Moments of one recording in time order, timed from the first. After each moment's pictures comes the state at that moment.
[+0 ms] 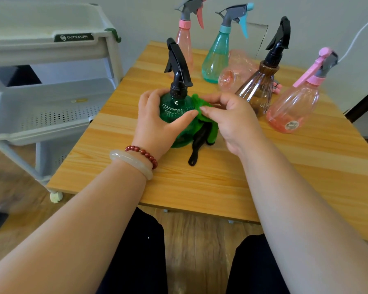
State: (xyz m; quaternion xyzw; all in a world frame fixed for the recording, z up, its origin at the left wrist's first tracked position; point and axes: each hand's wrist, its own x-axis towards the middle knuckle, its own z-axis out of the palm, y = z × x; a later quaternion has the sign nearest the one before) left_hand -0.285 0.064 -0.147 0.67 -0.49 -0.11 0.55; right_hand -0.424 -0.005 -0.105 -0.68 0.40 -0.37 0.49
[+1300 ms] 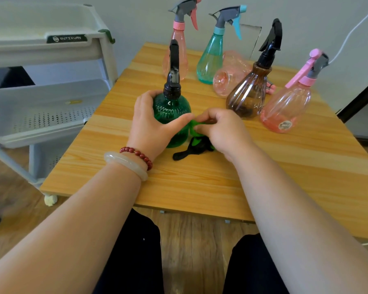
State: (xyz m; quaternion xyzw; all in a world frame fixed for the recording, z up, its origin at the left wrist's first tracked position) left_hand -0.288 0.065 -0.143 0.68 -0.47 -0.13 0.55; right_hand -0.432 0.001 -0.109 -0.75 0.48 -0.25 0.39
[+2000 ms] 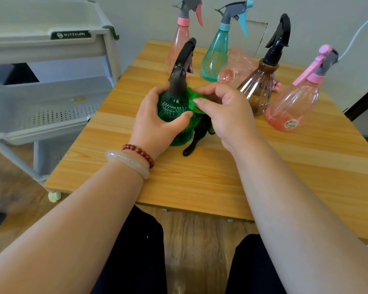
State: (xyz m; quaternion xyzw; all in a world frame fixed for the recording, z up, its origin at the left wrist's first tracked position) left_hand -0.285 0.067 -0.144 0.65 -0.49 -0.15 0.57; right_hand -0.417 -0.002 -0.103 -0.72 0.36 -0.41 0.43
